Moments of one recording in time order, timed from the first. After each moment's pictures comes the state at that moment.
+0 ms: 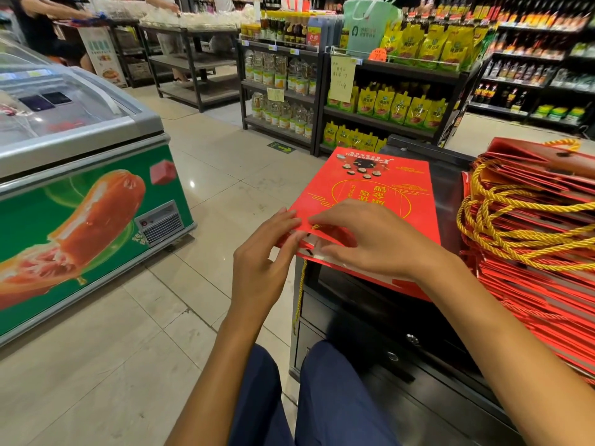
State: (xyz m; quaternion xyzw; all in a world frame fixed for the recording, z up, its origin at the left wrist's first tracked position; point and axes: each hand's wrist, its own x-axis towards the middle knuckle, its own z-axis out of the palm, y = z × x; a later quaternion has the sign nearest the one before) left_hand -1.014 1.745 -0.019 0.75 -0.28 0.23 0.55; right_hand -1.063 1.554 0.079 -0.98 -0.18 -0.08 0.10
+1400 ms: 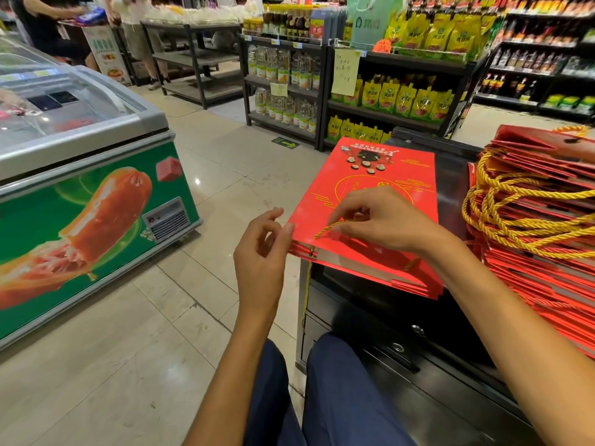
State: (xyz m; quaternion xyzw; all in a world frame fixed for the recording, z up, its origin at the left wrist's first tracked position) left_hand -1.028 1.744 -0.017 0.67 -0.13 0.12 0.72; right_hand -1.048 1.534 0.069 -0.94 -0.14 -0.08 0.30
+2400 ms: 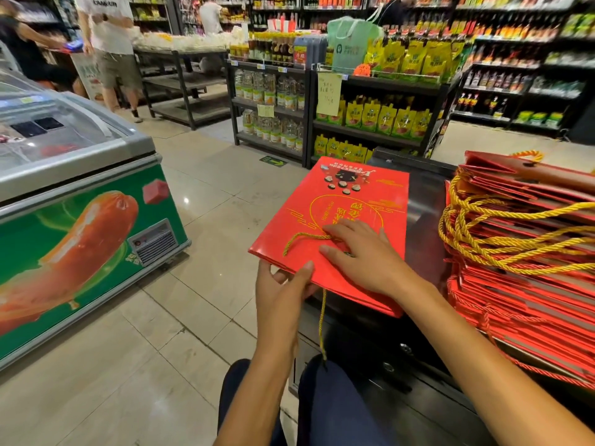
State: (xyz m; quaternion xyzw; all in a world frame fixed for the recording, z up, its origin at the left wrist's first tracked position) left_hand -1.058 1.705 -0.006 0.53 -0.02 -0.08 0.84; right_hand -1.051 1.533 0.026 -0.98 0.04 -0.07 0.18
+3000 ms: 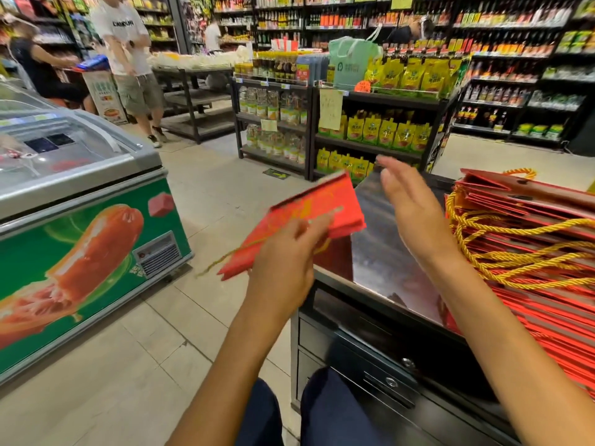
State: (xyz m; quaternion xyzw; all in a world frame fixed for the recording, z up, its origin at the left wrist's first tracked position) left_hand -1.011 1.714 0.043 0.83 -0.38 0.24 0.32; right_hand -1.069 1.513 0.107 -0.82 0.05 -0.30 0.48
